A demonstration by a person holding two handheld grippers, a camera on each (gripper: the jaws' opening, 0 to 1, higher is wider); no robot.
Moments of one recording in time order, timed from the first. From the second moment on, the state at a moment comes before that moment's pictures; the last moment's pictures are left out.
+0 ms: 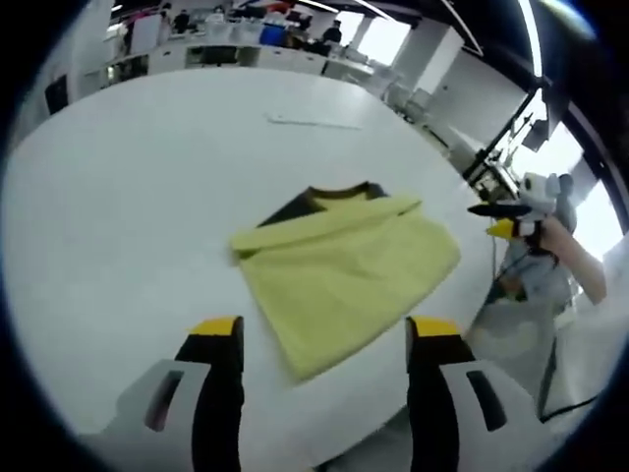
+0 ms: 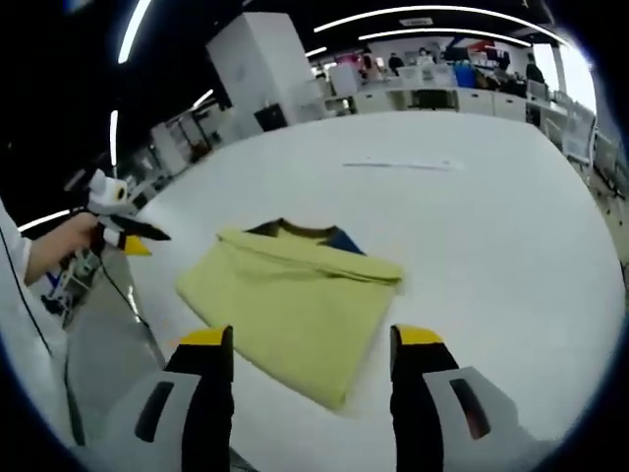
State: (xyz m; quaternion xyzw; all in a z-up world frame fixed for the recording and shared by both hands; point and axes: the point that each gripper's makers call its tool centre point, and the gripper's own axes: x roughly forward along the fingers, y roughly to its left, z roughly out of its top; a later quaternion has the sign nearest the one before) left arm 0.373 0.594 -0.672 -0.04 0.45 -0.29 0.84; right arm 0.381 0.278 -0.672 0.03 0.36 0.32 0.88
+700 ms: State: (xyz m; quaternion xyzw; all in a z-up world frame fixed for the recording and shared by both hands) left arm 0.416 0.593 -0.712 -0.01 0.43 -0.25 0.87; right arm 0.424 0.281 -0.713 -0.01 0.35 0.27 0.89
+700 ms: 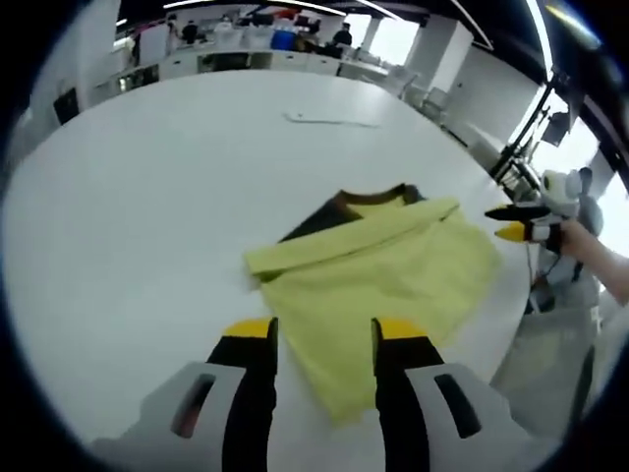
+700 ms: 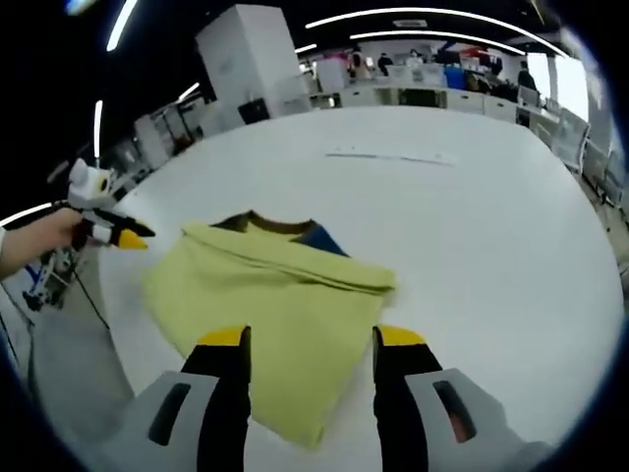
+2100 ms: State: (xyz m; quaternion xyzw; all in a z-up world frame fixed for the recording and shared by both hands) left arm 0.477 0.621 -0.746 0.01 0.39 -0.19 0.90; right arm 0.486 0.257 -0.740 -0.01 0.34 0.20 0.92
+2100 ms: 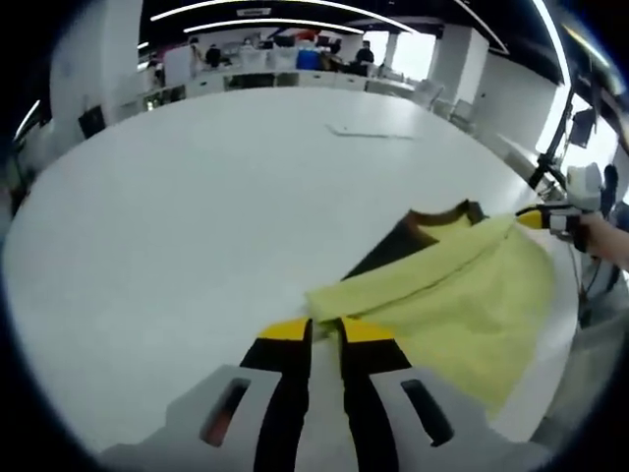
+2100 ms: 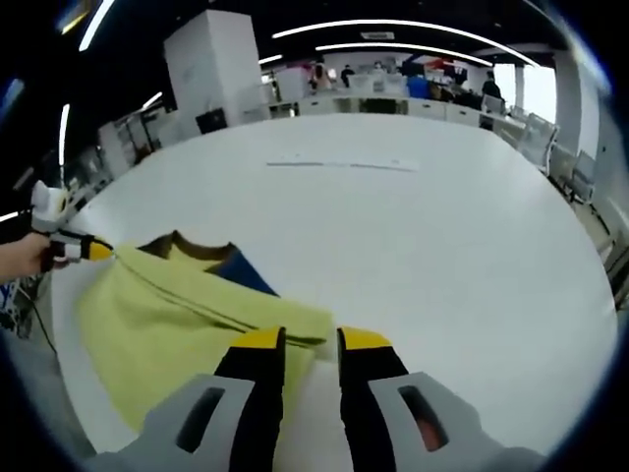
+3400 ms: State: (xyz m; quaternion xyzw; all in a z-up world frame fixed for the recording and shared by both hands) left arm 0.500 0.621 -0.722 -0.02 0.36 -0.18 0.91; right arm 0.510 0.250 -0.724 -0.03 0.32 0.21 0.93
